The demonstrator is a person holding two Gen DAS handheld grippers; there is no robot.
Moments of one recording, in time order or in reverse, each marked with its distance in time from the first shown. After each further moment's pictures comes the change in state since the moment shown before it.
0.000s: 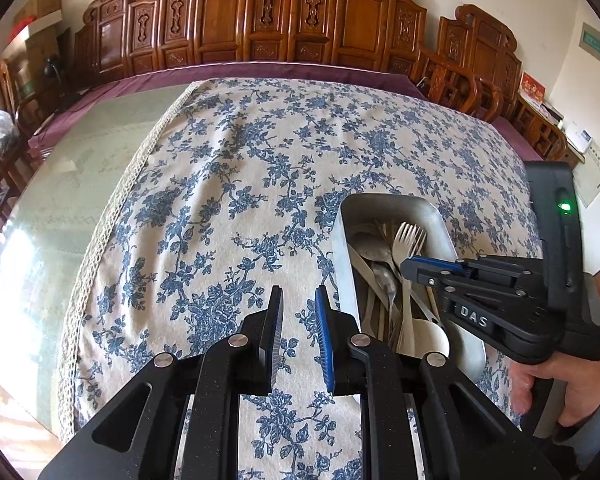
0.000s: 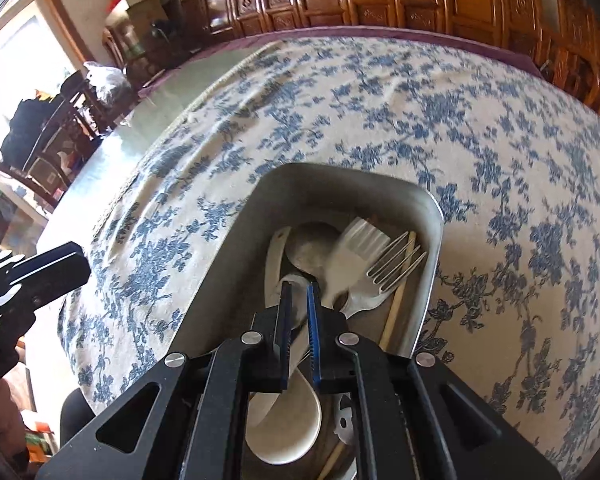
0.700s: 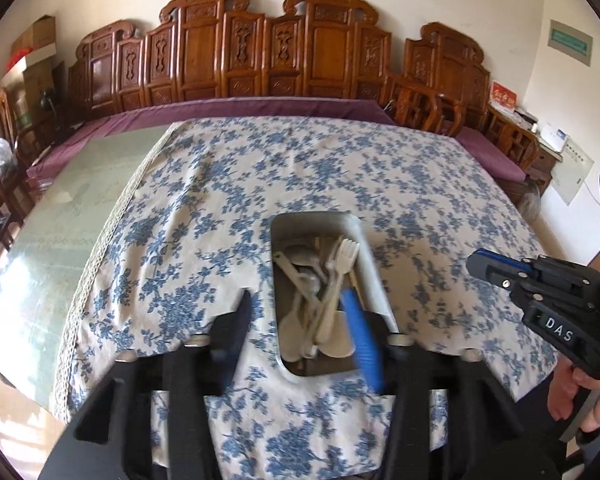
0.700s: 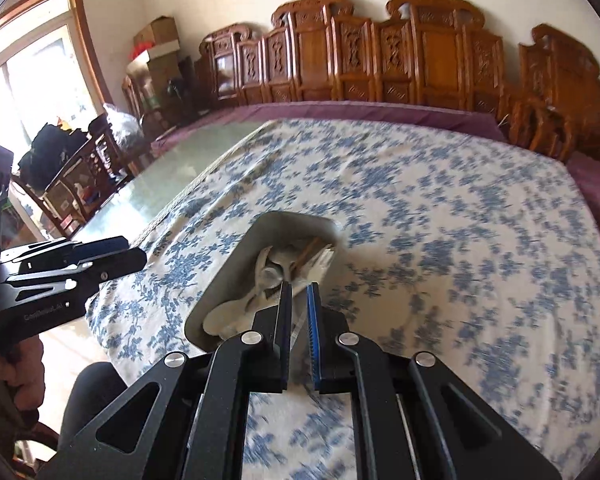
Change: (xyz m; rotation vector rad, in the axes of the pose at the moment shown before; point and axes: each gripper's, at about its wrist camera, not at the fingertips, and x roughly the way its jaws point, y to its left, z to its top) left arm -0.075 -0.071 -0.027 0.058 -0.127 -0.033; right arm -0.170 -0.025 -0.076 -0.029 -0.274 -0.068
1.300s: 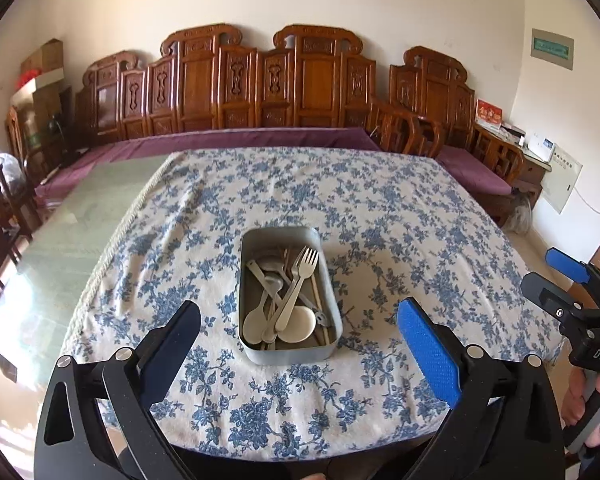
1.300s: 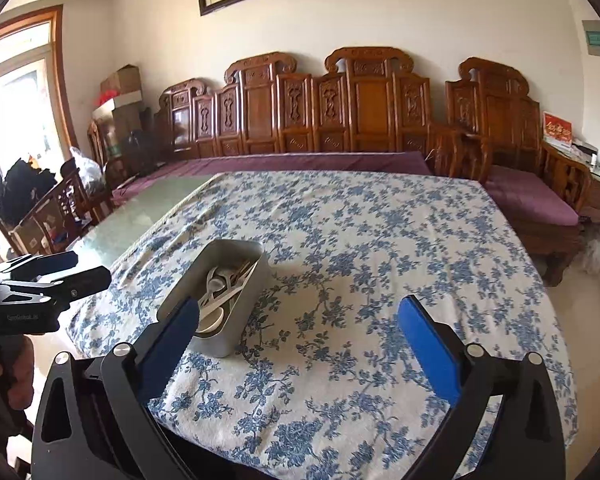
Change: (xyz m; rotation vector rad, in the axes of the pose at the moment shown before) left arm -0.068 -0.053 -0.022 0.017 -0.120 0.018; right arm -0.127 -0.028 -0.049 0.058 -0.199 -0.175
